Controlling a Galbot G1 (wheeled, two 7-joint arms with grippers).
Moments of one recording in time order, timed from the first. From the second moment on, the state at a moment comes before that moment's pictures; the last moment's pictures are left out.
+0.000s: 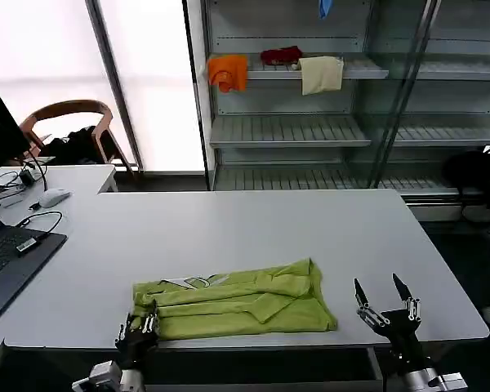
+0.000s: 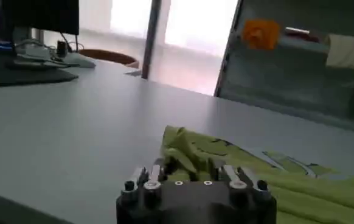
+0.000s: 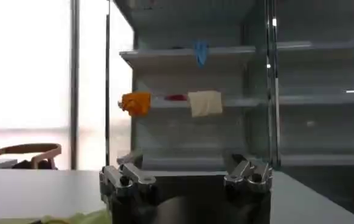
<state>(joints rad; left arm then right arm) 1.58 -1.38 -0.46 -2.03 -0.41 0.13 -0.32 -1.69 0.93 0.53 2.09 0.49 0.30 0.19</state>
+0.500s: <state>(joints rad) 1.55 -1.33 -0.49 -2.07 -0.42 0.14 -0.34 -1.67 0.94 0.50 2.09 0.48 0.29 0.19</state>
